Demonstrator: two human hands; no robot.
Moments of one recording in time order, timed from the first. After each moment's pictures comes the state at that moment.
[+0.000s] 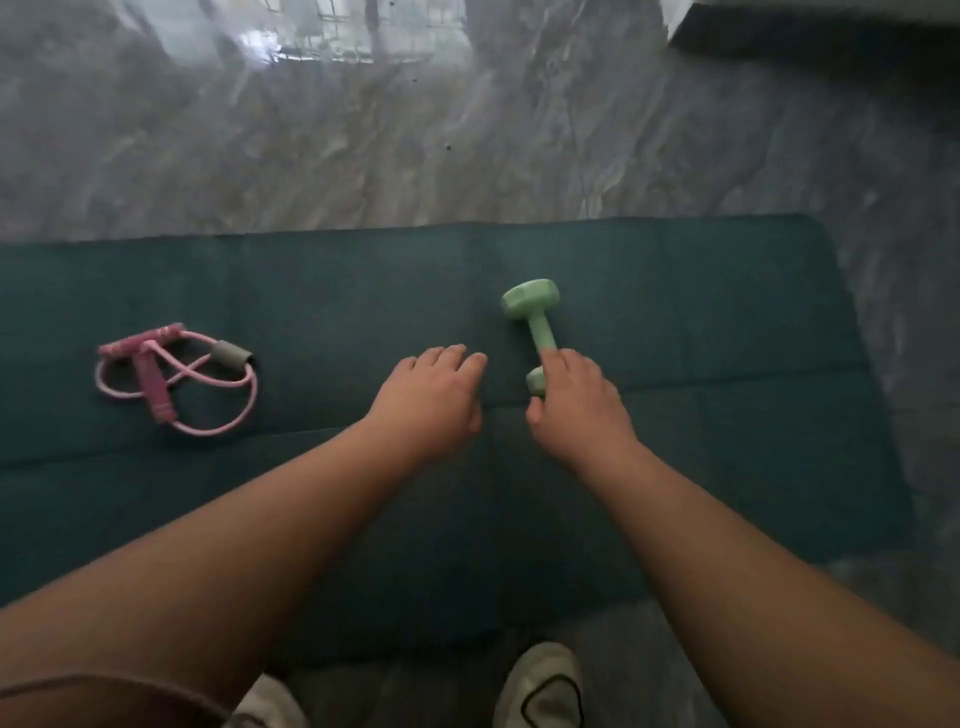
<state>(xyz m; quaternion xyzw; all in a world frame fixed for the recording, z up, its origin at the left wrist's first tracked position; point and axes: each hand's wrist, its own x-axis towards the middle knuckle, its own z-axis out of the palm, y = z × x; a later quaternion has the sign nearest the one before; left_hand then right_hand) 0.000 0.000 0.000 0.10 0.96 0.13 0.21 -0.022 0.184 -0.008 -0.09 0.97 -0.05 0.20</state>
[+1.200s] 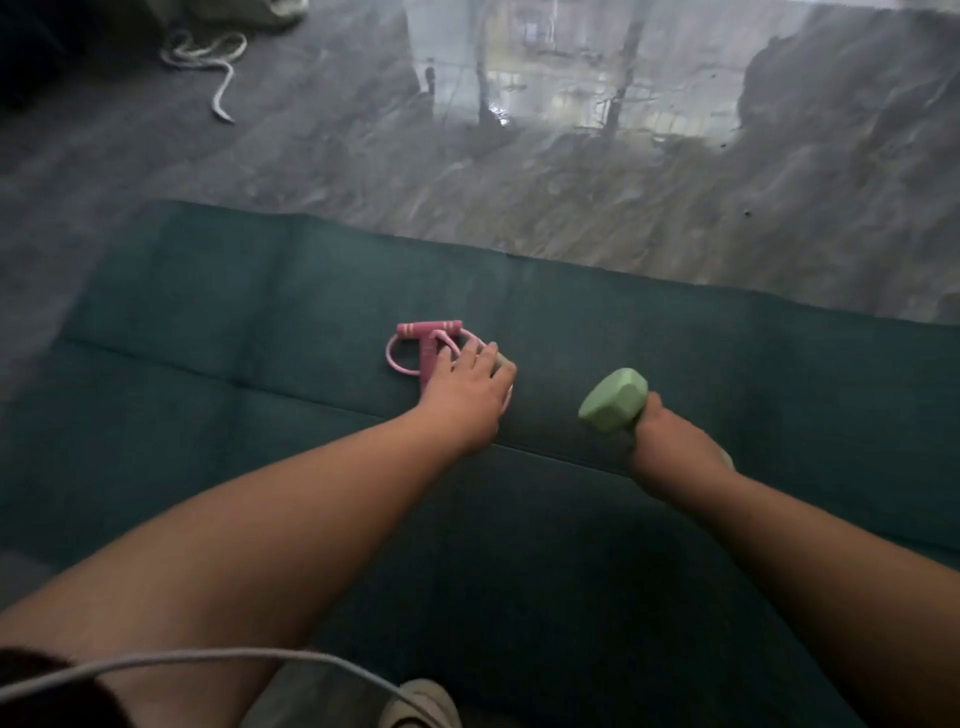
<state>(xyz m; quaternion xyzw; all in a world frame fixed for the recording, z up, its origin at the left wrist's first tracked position) 0.054 -0.247 -0.073 -0.05 0.97 -0.01 0.24 -0.022 -0.013 -0.073 -0.16 0.94 -0.05 0.30</state>
